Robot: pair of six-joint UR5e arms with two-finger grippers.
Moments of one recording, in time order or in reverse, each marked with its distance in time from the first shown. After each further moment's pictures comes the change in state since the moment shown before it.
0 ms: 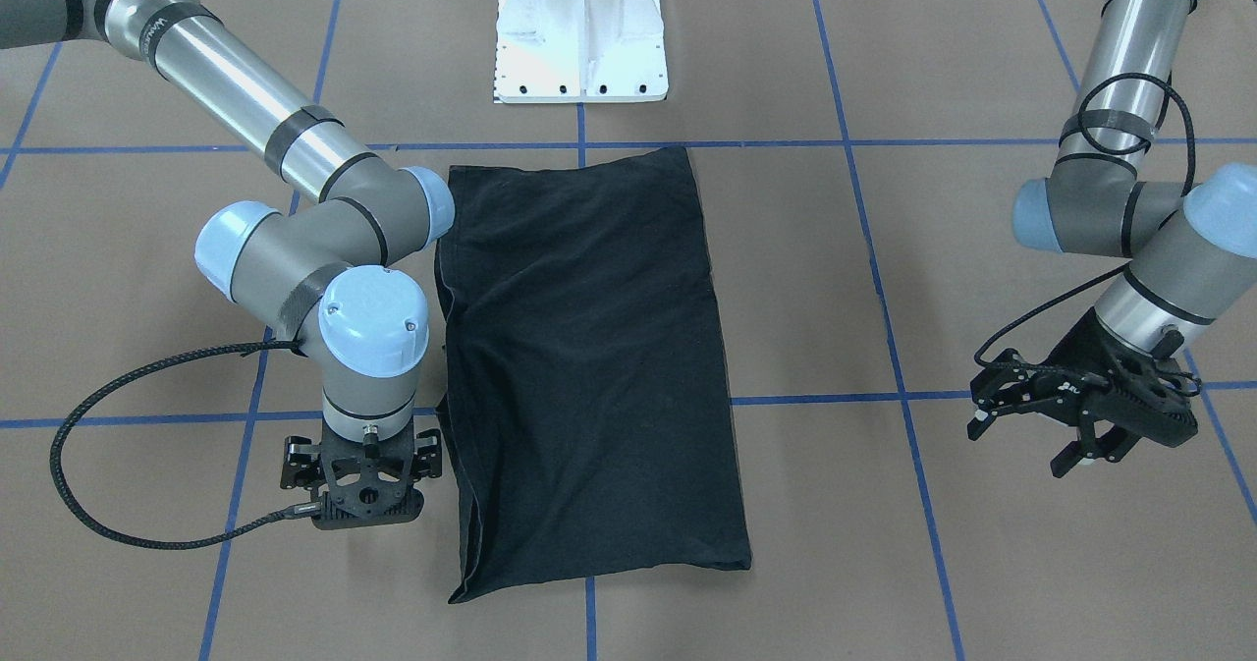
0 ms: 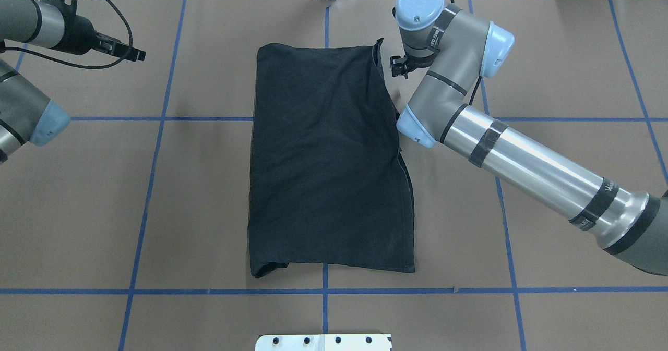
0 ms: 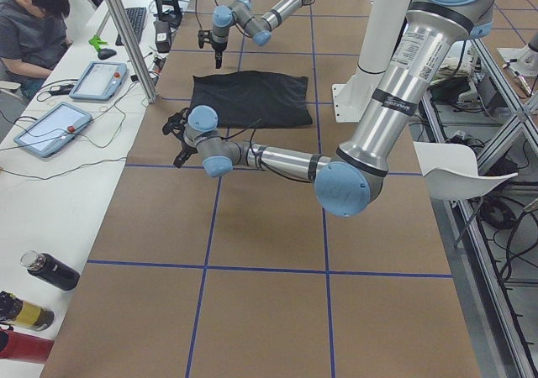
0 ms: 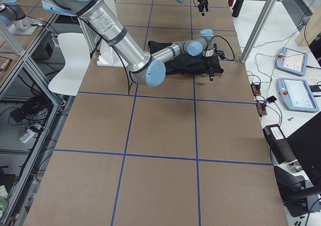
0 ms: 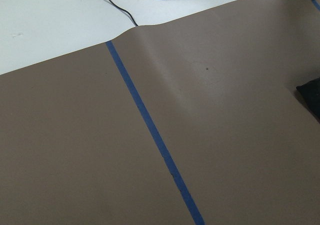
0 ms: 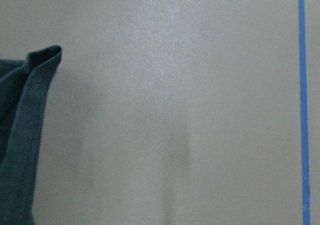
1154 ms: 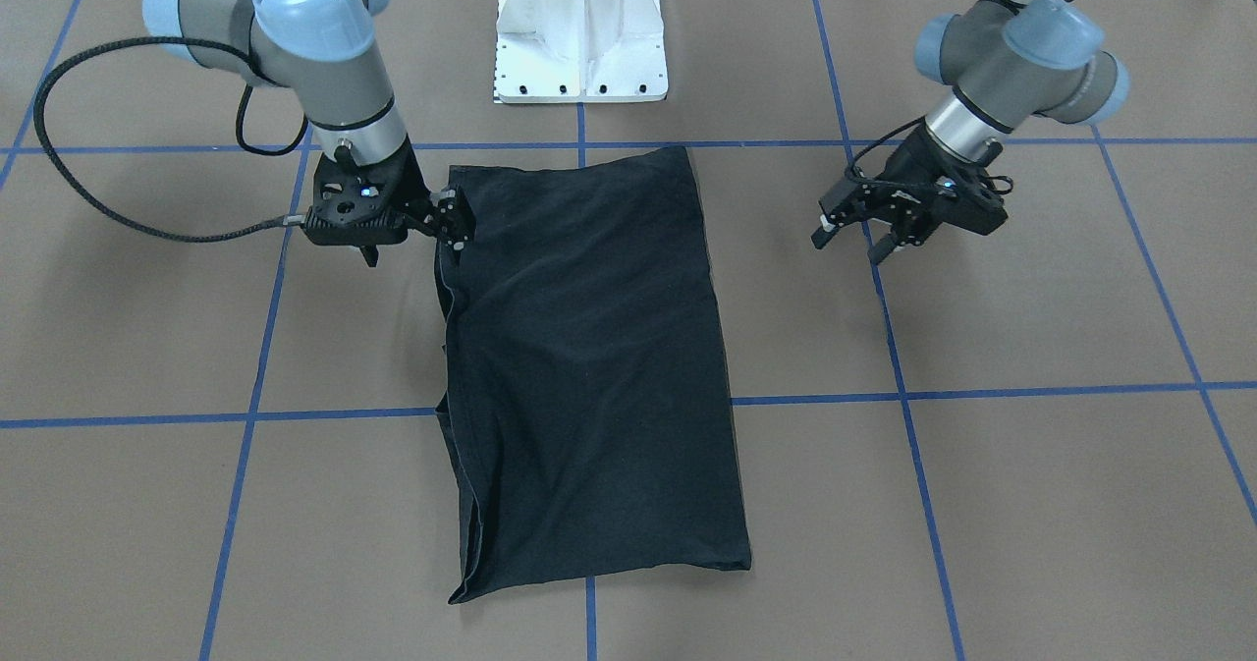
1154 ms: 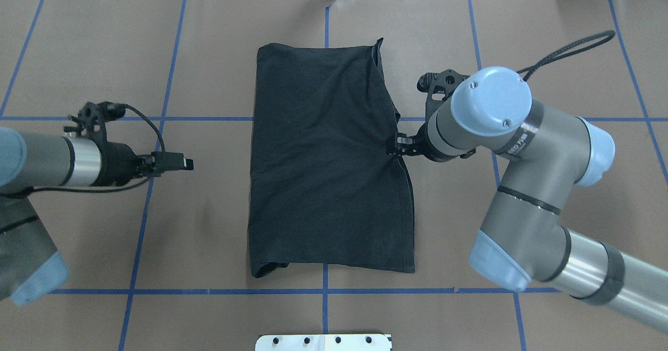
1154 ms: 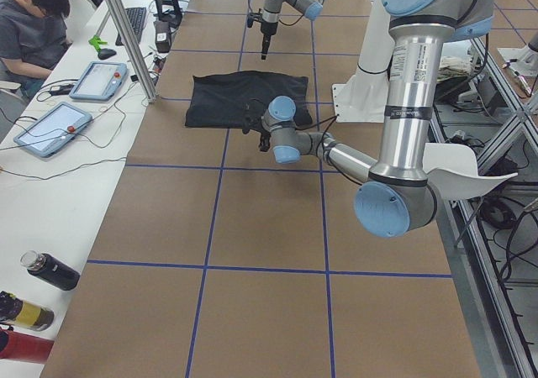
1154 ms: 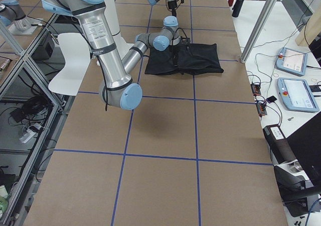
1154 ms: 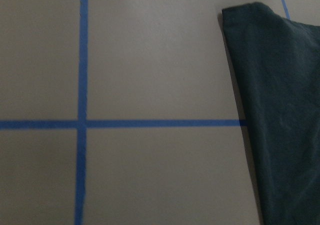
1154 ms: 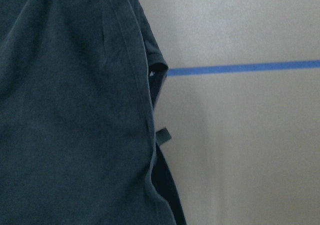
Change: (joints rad) left arm 0.462 0.348 -0.545 0.000 0.235 -0.821; right arm -0.228 -0.432 0.834 -0.124 0.064 0.461
